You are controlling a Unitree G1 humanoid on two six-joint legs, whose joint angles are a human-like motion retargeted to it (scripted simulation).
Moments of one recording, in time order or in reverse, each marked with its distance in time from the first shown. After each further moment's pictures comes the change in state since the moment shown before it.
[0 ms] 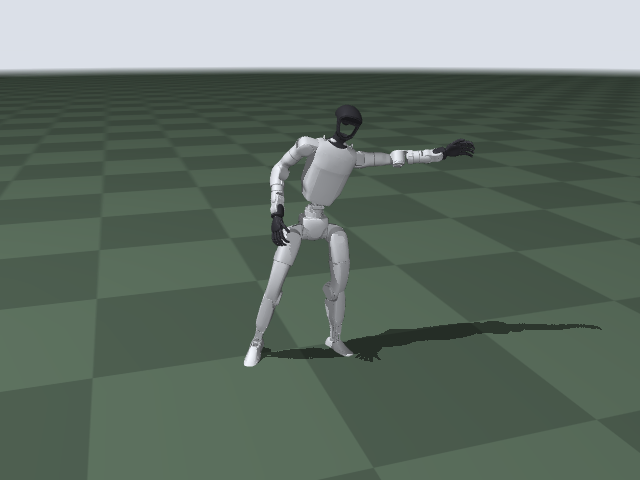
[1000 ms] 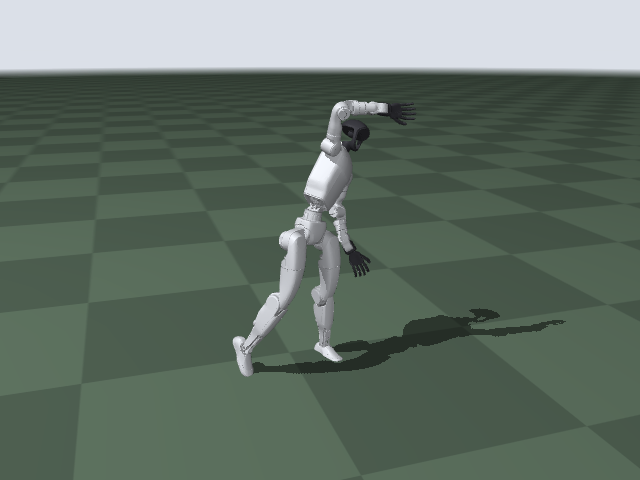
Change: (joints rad) left arm -1.134 -1.473 -2.085 -0.585 0.104 -0.096 -0.063; right arm -0.099 -1.918 -1.283 -0.293 -0.732 0.010 -0.337; waist 0.358 -0.241 0.004; left_leg 0.046 0.134 -0.459 -0.080 0.004 -0.079; right_leg 0.120 0.407 0.539 0.112 0.330 0.000
